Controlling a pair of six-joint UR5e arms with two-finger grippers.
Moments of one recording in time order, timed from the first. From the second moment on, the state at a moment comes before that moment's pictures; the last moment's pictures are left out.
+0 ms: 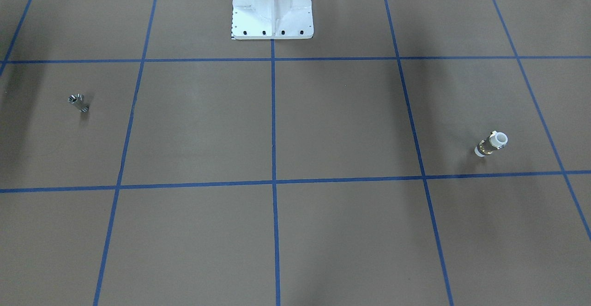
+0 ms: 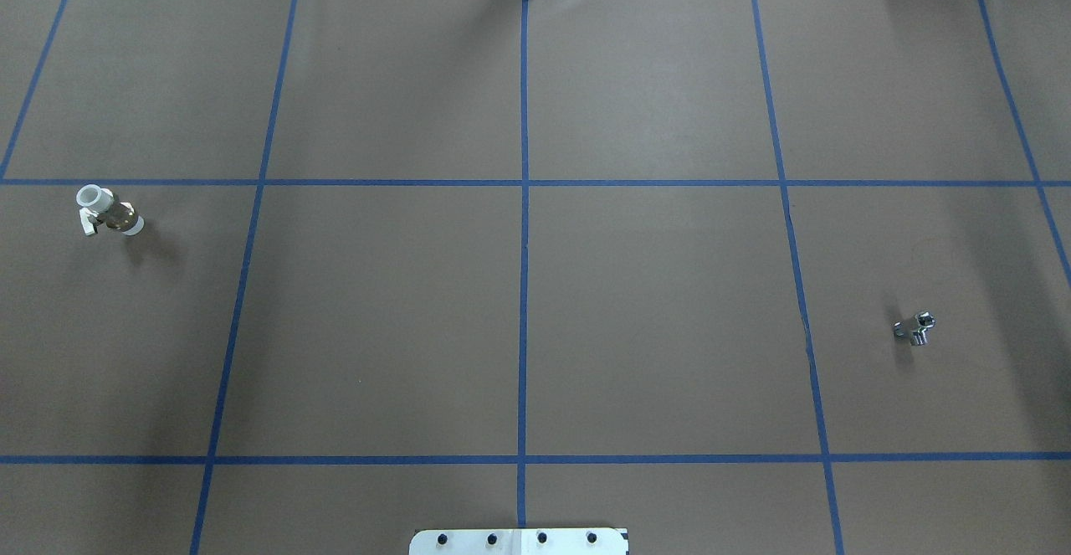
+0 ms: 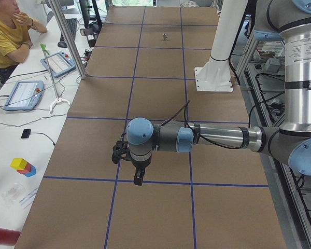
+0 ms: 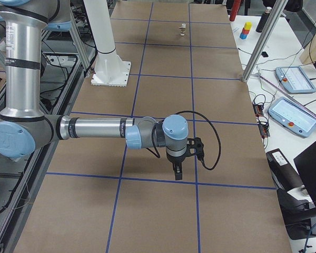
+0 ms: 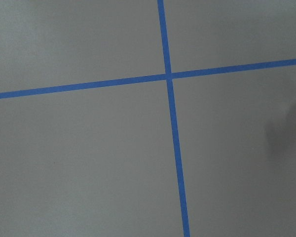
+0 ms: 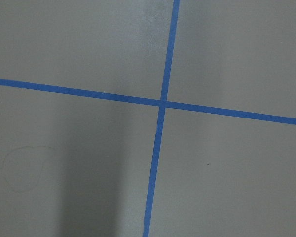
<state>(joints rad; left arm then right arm) -1.61 -1.45 -1.76 -1.54 -2.35 0.11 1.56 -1.68 1.71 -1.44 2.32 -0.02</state>
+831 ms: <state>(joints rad) -1.61 -1.47 -1.78 -1.56 -2.35 0.10 1.55 -1.65 1.69 -1.40 2.33 -0.01</state>
